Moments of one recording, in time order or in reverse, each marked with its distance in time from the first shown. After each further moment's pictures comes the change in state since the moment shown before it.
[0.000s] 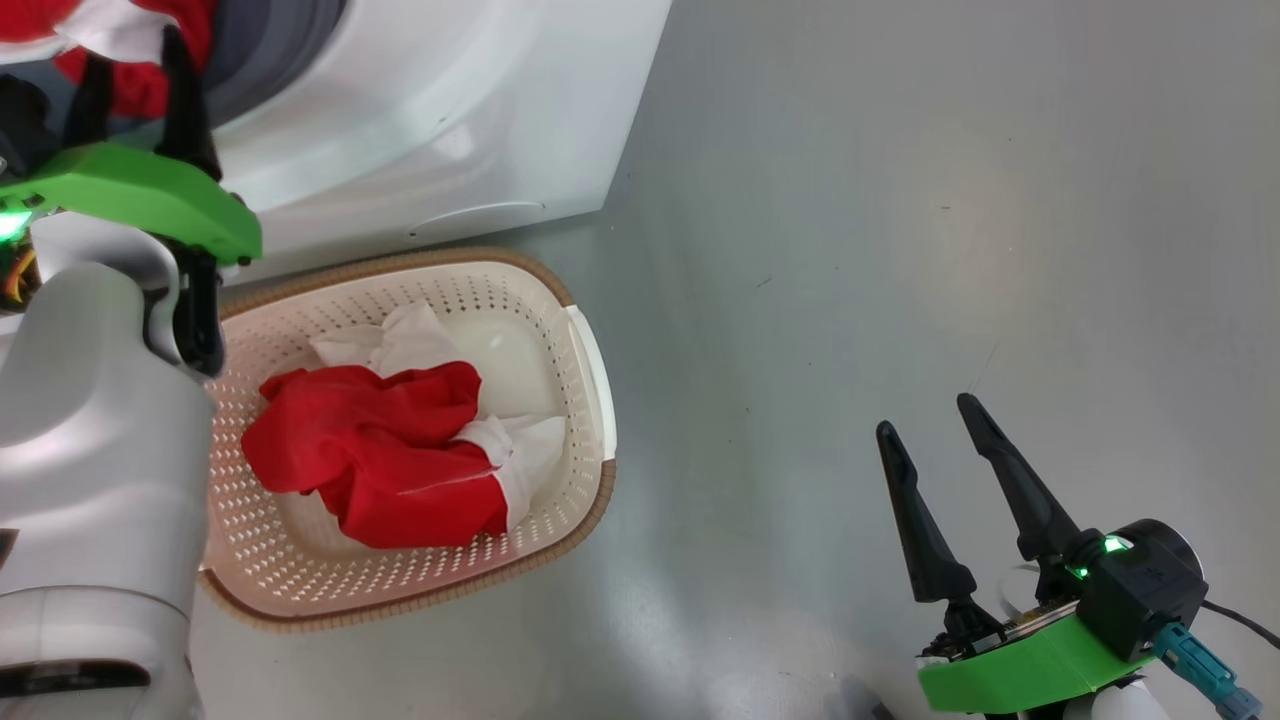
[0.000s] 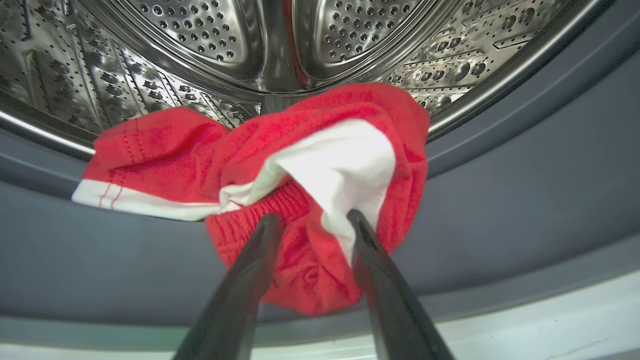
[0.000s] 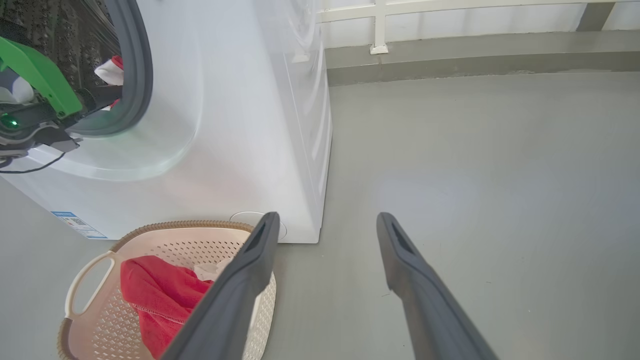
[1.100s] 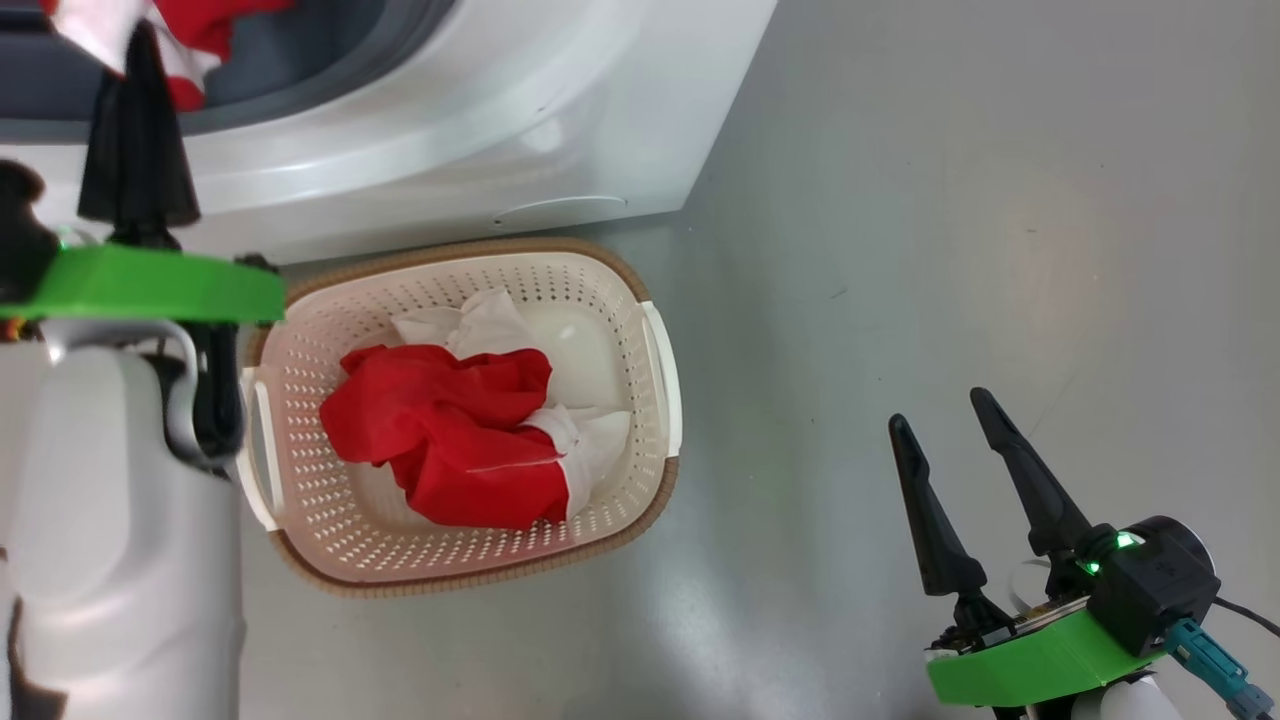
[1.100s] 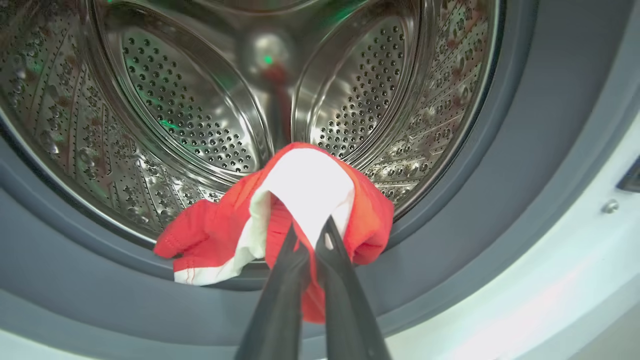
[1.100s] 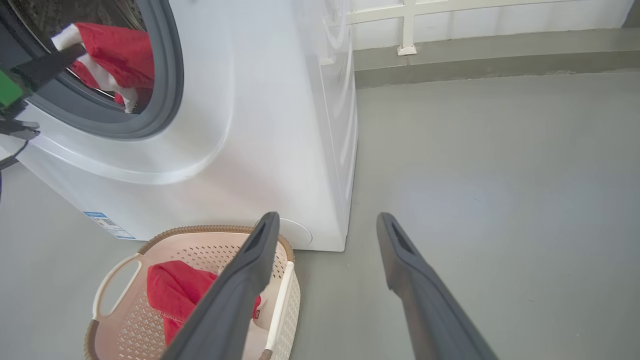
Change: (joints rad) left arm 0.315 -0.053 0.093 -0.617 0.100 -0.053 0.000; right arm -0.005 -0.001 -0.017 -0.001 0.000 0.000 0.000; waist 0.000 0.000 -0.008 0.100
